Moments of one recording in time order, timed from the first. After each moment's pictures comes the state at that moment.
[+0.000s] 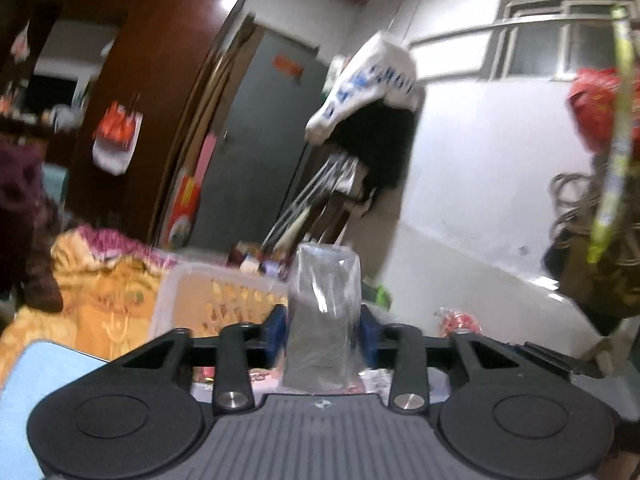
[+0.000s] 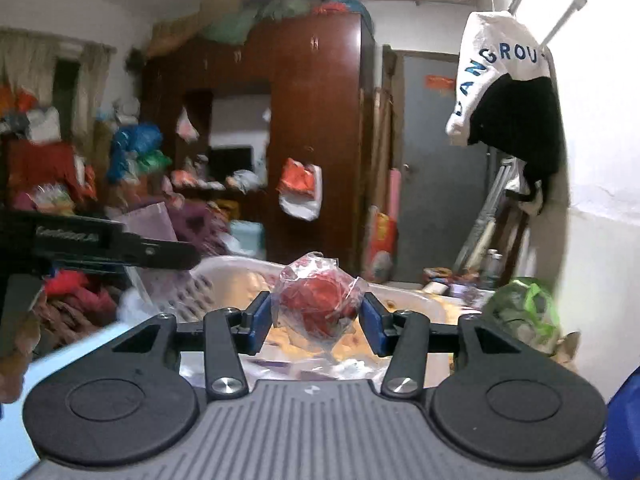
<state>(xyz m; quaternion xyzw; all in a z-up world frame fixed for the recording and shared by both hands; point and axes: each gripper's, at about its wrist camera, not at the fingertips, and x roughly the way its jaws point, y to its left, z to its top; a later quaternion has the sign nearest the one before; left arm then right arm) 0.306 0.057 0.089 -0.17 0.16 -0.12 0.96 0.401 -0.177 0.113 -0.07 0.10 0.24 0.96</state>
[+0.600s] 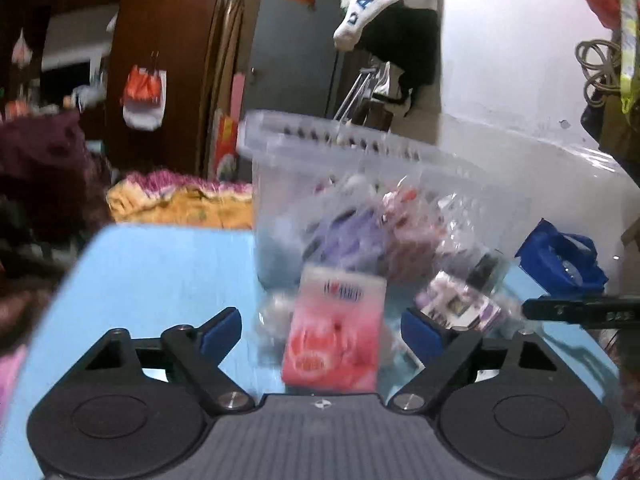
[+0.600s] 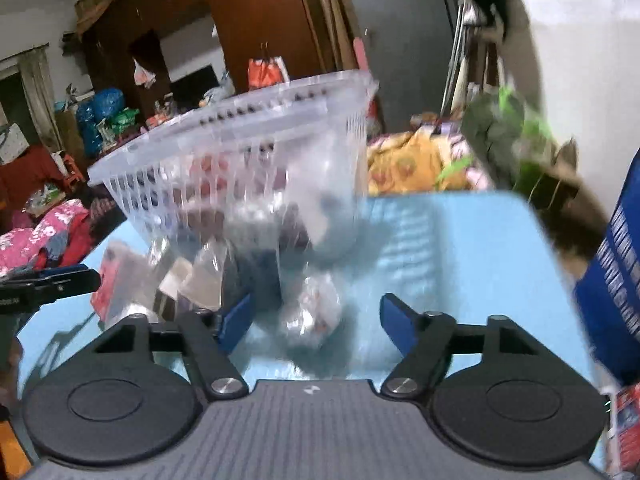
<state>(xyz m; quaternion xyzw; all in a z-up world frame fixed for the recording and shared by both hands) 0.240 0.067 -0.002 -0.08 0.26 -0.07 0.96 0.390 -0.254 0.014 0.05 0.31 0.24 0.92</state>
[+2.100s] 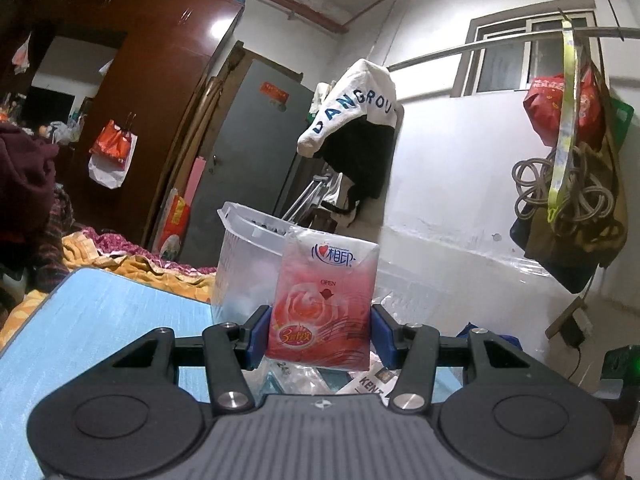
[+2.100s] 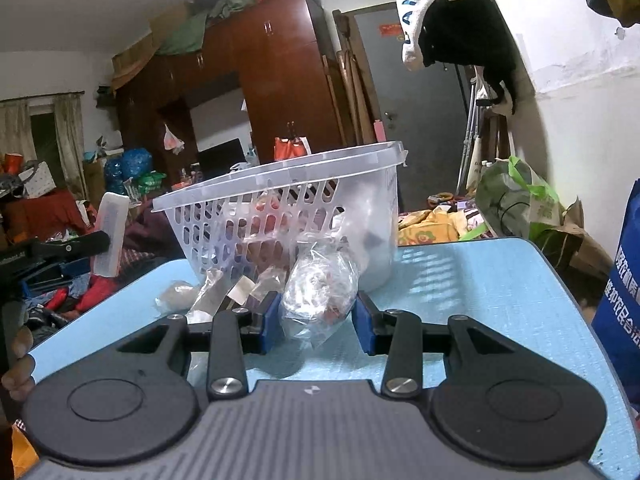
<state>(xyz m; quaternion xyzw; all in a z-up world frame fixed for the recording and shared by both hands) 0.181 0.094 -0.006 -0.18 0.08 -0.15 0.97 0.310 -0.257 0.007 0.06 0.17 0.26 0.95</state>
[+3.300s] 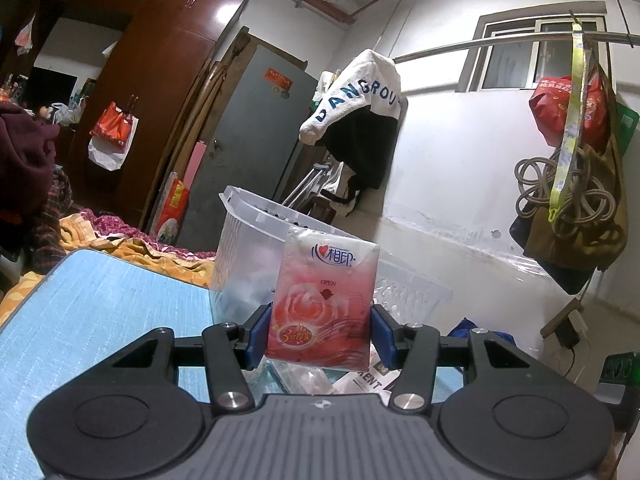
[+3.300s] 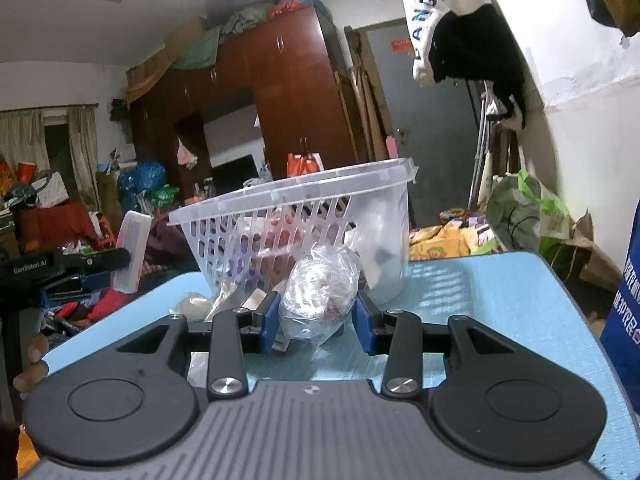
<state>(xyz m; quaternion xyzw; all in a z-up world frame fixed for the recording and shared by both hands) 0.186 0.099 -0.010 -0.19 0.10 -0.16 0.96 0.298 -0.263 0.007 0.07 0.13 0.27 0.95</state>
